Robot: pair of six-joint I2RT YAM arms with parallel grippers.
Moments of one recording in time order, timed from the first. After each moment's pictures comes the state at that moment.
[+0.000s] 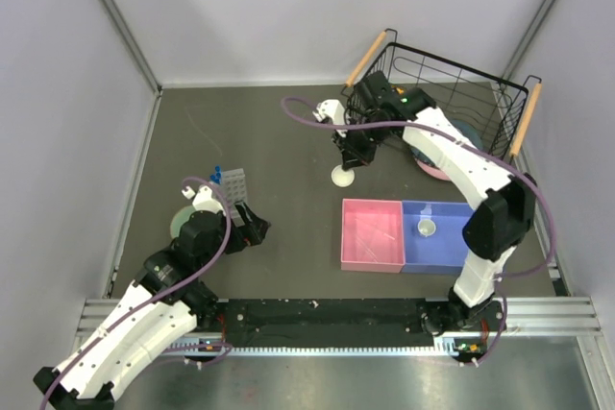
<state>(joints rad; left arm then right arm) -0.62 0.44 0.49 -0.61 -0.18 -0.80 0.58 1.80 1.80 -1.09 -0.49 -0.58</state>
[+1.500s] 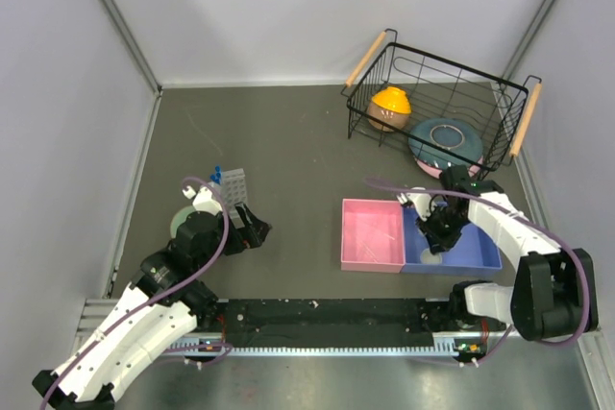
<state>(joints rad) -0.62 0.42 0.52 -0.64 -0.13 -0.78 0.13 1.21 0.69 -0.97 -0.30 -0.72</state>
